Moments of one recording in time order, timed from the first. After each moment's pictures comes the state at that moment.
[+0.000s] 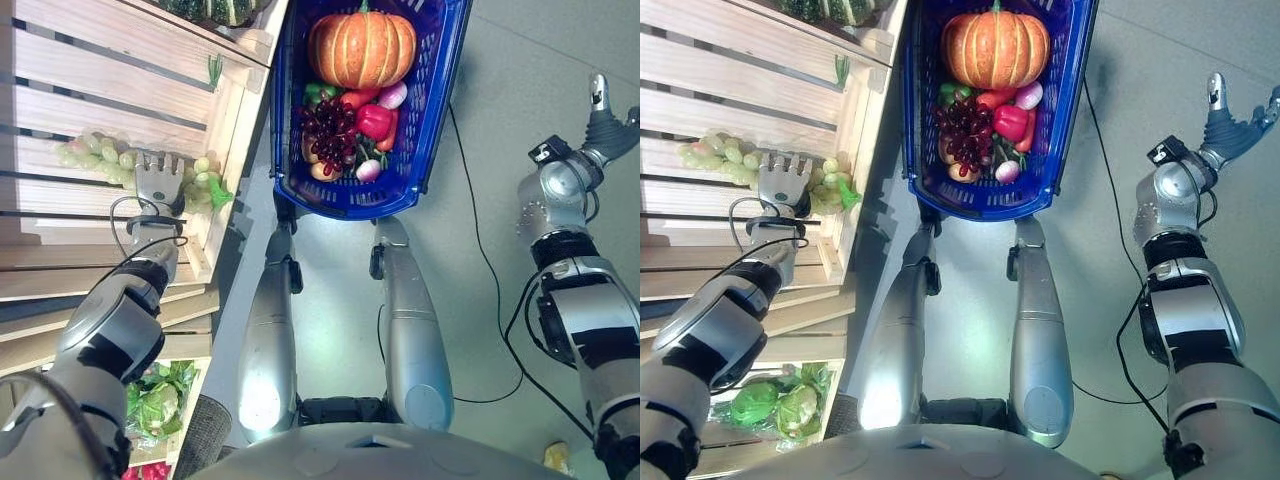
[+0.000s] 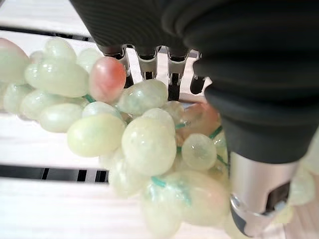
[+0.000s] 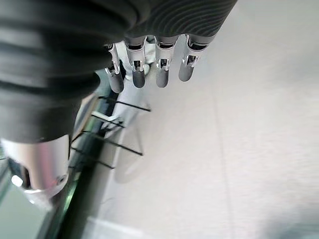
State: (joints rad) left arm -0.82 0.60 -0.79 1.20 0.81 0.30 0.50; right arm -0.88 -0.61 0.19 1.06 0.78 -0.50 -0.69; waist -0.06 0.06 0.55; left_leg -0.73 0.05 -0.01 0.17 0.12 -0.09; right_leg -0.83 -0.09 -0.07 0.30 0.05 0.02
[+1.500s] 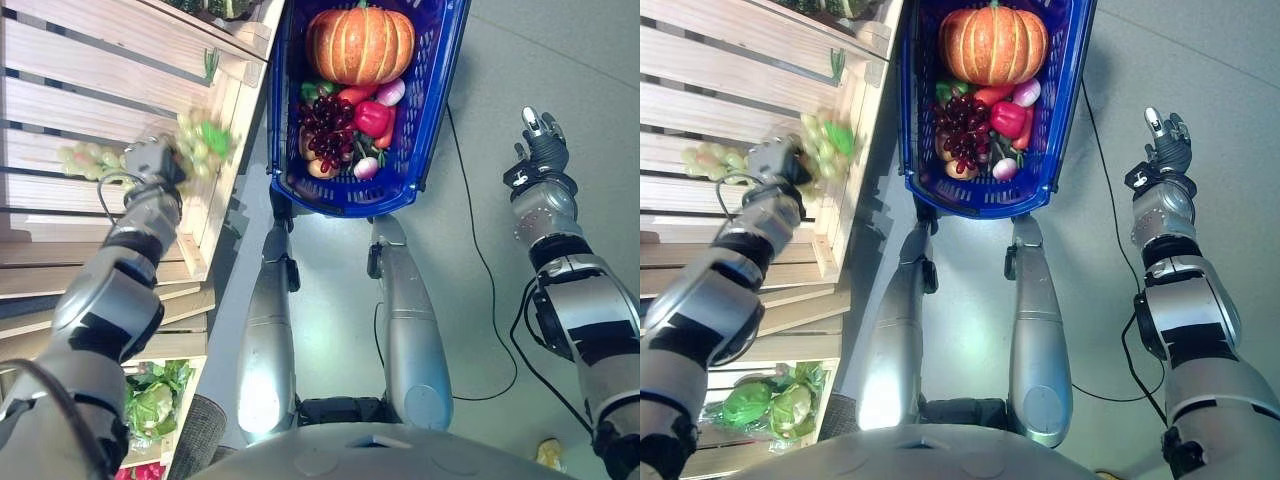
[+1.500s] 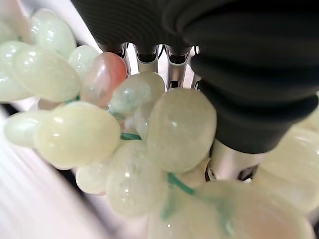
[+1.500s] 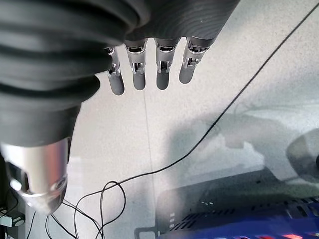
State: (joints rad) left arm -0.97 0.62 -0.48 1.22 -0.10 0.03 0.33; right arm -0.89 -0.59 0.25 1.19 1.06 -0.27 -0.09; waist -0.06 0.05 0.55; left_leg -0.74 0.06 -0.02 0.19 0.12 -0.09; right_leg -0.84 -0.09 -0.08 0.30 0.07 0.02
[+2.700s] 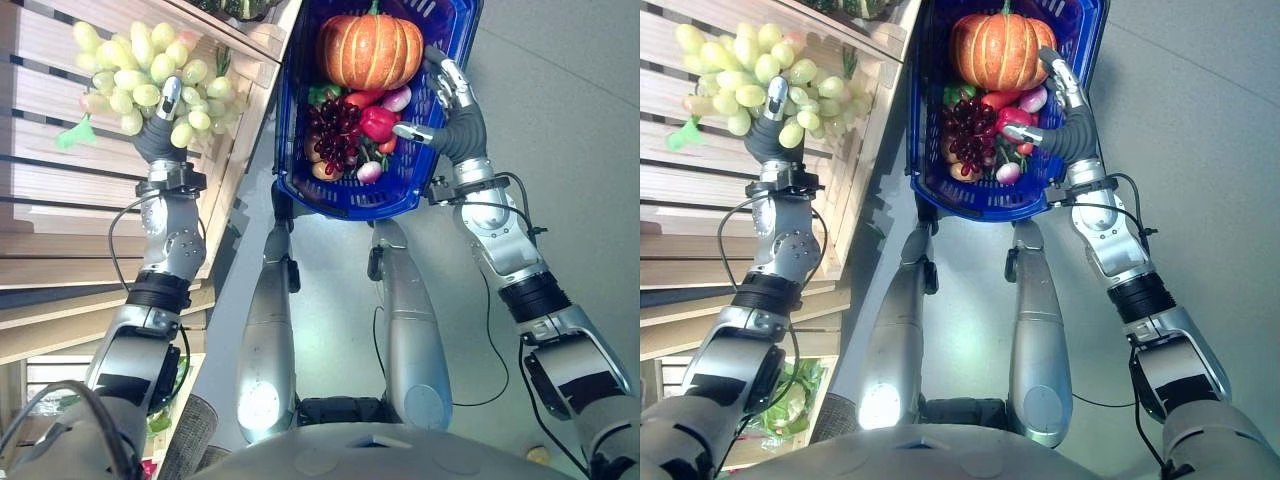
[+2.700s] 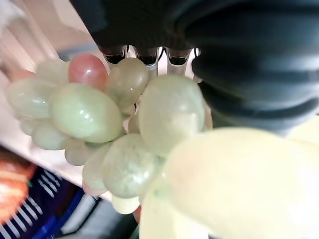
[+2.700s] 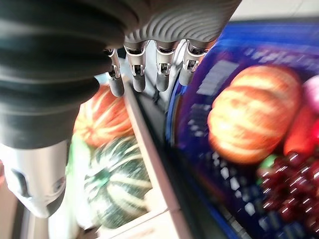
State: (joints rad) left arm -0.57 0.44 -0.13 0.37 -1.03 -0.53 -0.10; right arm -0.58 -0.54 0.33 0.18 0.25 -0.32 -0.18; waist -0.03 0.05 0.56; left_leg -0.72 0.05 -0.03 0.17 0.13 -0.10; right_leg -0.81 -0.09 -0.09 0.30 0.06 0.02
